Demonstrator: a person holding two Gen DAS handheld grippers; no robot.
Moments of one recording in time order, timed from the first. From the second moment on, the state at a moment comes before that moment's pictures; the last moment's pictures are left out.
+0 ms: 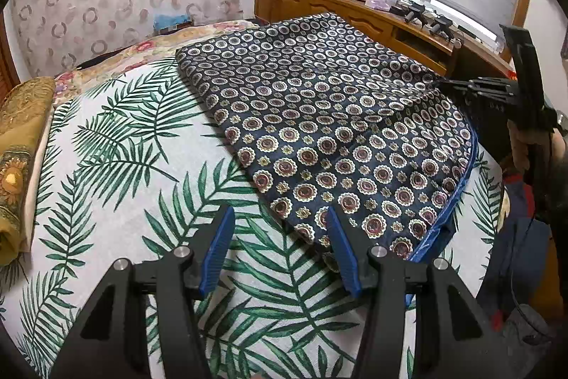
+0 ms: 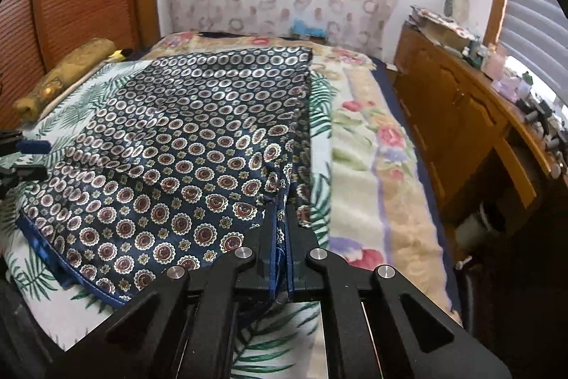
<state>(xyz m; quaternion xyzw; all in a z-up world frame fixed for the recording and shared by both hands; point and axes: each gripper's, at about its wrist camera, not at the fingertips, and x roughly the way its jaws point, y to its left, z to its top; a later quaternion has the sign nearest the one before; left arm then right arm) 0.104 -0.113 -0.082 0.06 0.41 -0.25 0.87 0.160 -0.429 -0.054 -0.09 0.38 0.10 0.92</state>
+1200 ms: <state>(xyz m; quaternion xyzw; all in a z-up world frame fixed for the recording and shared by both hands) 0.084 -0.121 -0.082 -0.01 0.43 -0.35 0.83 0.109 -0.370 -0.062 -0.11 0.36 0.17 0.91</state>
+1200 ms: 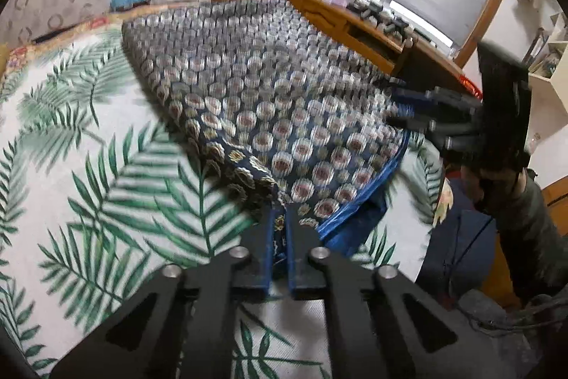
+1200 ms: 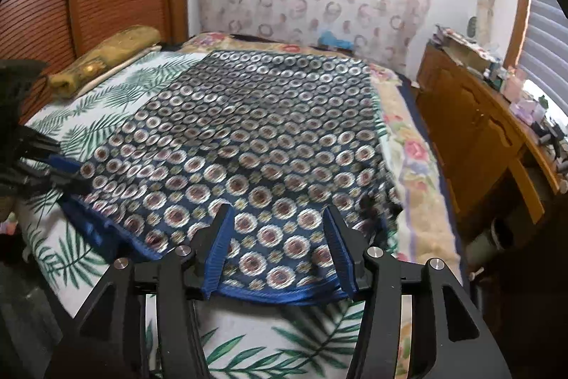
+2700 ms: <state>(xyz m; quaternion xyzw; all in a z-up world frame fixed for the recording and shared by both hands) 0.187 -0.106 0.001 -0.02 0.32 -0.27 0.91 0.187 -0.378 -0.015 -0.16 0.29 0.15 0.93</state>
